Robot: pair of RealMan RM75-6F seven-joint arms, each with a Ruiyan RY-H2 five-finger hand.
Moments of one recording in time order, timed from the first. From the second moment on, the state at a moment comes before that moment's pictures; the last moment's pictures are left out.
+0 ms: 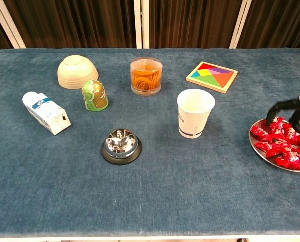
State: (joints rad) left arm -0.05 -1.18 -0.03 -1.53 1.51 1.54 0.09; right arm 0.47 -1.21 -0.09 -1.66 -1.47 1.02 -0.18
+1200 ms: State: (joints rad) left arm -0.04 -1.19 -0.04 -1.51 1.51 1.55 0.08; right arm 0.51 -1.19 0.05 -1.70 -1.47 1.04 -0.09
